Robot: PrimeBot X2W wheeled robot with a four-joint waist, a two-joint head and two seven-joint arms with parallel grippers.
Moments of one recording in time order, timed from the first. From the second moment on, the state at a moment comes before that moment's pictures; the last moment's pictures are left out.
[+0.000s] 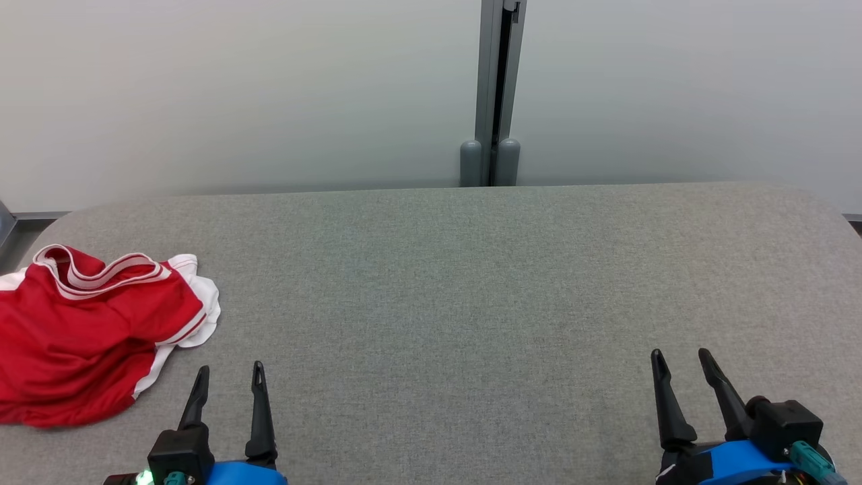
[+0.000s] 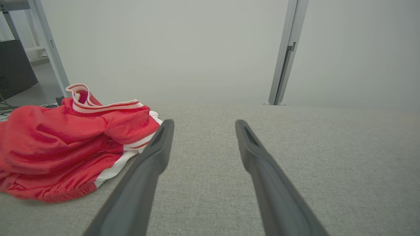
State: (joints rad) left arm 0.02 0.12 -0.15 0.28 -0.20 0.08 -0.25; right arm -0.03 -0.05 -0.02 0.32 0.19 0.13 -0.25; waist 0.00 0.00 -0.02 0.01
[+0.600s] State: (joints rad) left arm 0.03 0.12 -0.14 0.29 -0.22 0.09 -0.26; right arm -0.03 -0.05 -0.02 0.32 0.18 0.13 -0.26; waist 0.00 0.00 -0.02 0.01
